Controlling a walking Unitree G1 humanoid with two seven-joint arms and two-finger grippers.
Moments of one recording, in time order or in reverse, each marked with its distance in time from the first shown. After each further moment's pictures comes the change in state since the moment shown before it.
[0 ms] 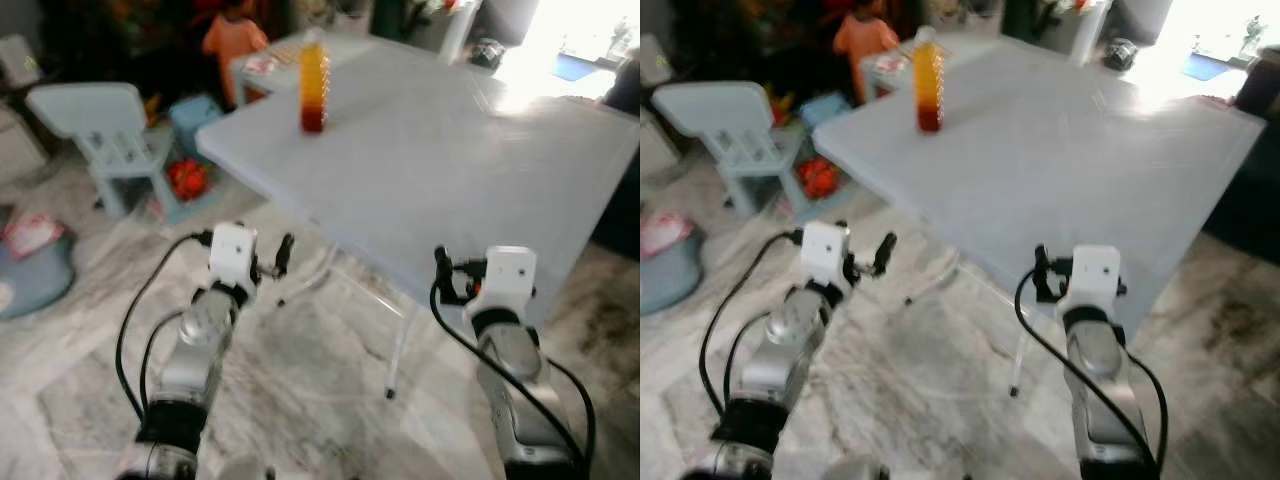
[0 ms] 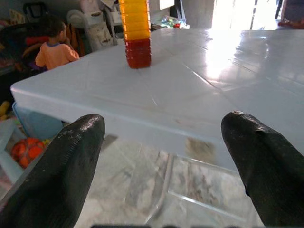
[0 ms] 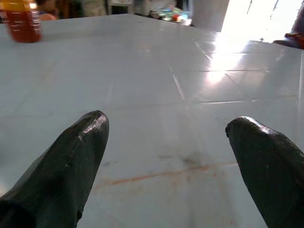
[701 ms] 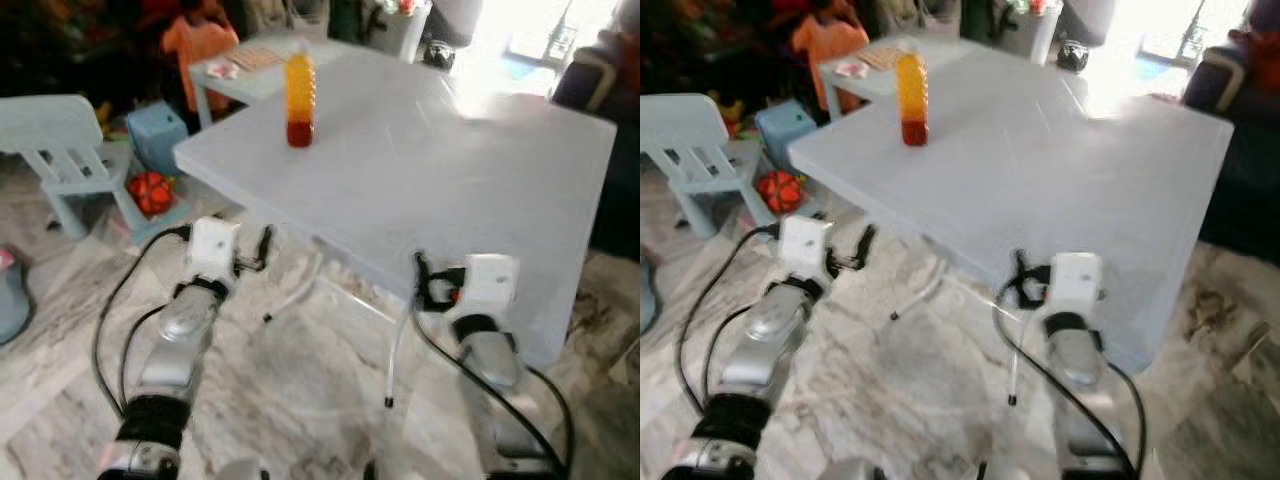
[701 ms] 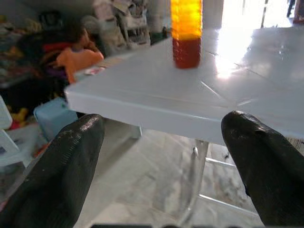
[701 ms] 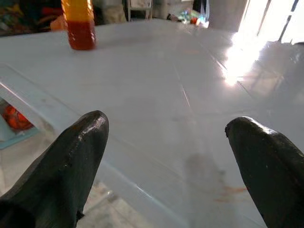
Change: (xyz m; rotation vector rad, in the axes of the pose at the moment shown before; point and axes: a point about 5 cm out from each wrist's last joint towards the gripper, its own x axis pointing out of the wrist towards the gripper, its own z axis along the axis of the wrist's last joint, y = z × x) left arm -0.009 0.016 -0.008 0.040 0.002 0.051; right arm -0.006 0.022 -0.003 0.013 -0.002 0.092
